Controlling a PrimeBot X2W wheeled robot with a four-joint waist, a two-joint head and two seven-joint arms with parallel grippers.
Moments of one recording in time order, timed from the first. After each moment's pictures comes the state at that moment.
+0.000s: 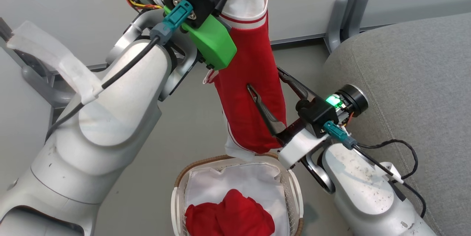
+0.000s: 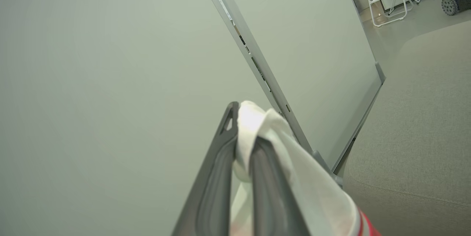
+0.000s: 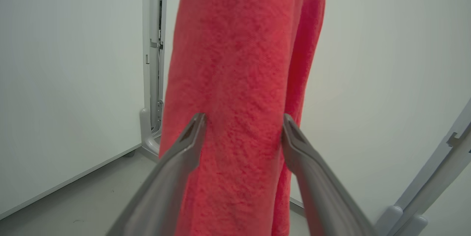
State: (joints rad) left arm -1.03 0.21 -0.69 0.23 -0.27 -0.13 0.03; right arm -0.52 -0.05 0.47 0.32 0.07 0.13 -0.26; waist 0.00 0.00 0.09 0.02
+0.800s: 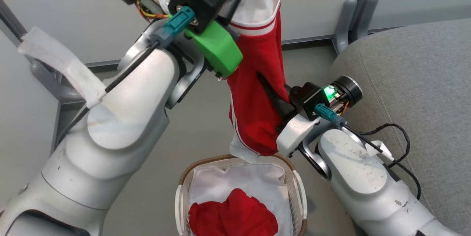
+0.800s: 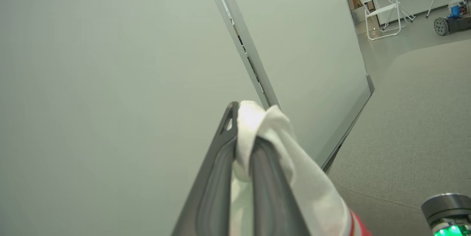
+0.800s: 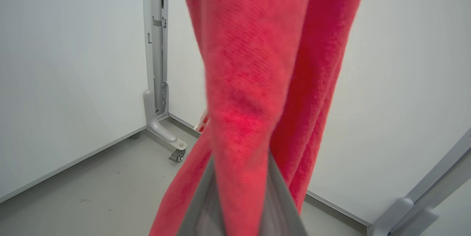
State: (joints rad) left arm -1.01 0.19 -0.71 0.25 -0.34 -0.11 0.00; right arm -0.65 -0.05 0.53 0.53 0.14 0.13 -0.26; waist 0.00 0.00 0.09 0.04
